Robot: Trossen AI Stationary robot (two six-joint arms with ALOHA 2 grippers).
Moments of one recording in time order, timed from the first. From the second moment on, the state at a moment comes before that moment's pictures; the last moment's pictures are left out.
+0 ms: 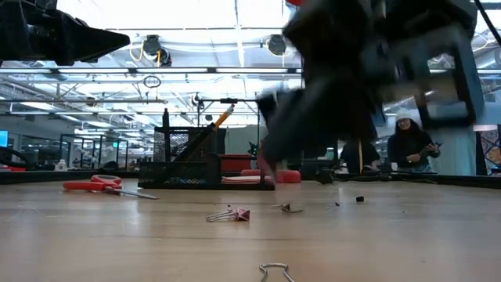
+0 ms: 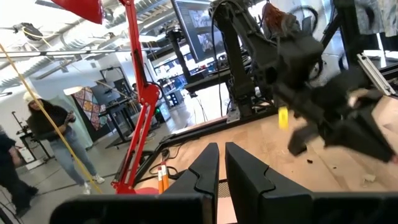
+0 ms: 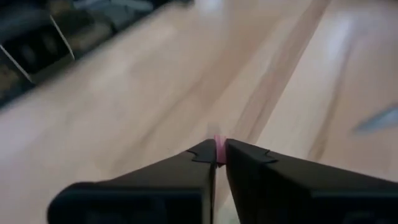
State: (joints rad) left arm -0.47 0.64 0.03 0.76 -0.59 0.43; right arm 0.33 1.93 0.88 0.49 -0.18 -0.16
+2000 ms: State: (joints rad) left arm -0.47 0.64 0.03 0.78 -0.58 0.49; right arm -0.01 2.05 1.12 0.47 0.14 -0.31
